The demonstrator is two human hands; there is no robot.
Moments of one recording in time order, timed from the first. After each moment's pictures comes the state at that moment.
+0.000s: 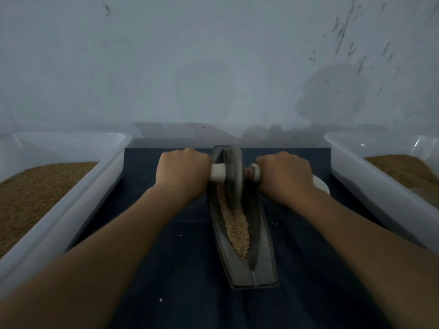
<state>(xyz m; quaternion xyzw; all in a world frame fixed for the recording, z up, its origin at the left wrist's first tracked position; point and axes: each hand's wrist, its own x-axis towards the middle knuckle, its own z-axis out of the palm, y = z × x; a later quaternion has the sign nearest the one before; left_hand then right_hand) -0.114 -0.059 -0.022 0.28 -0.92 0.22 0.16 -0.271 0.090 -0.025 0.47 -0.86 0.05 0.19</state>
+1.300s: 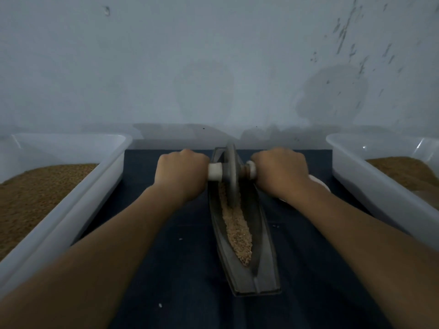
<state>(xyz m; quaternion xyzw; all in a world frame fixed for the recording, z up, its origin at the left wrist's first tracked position) -0.118 -0.070 -0.025 0.29 -0.93 0.17 0.16 -0.272 0.076 -0.014 0.48 -0.86 0.01 0.20</state>
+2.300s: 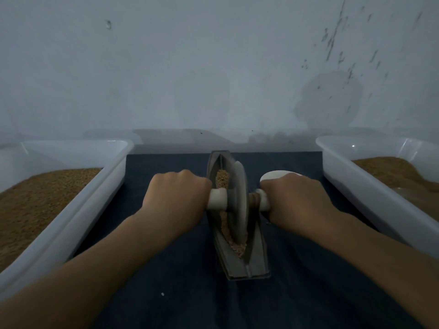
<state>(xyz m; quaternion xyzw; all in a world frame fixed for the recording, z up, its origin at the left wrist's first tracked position) -0.067 -0.025 -0.026 0.22 -0.93 0.24 0.18 -0.245 0.145 -0.035 0.51 -0.84 0.04 0.20</state>
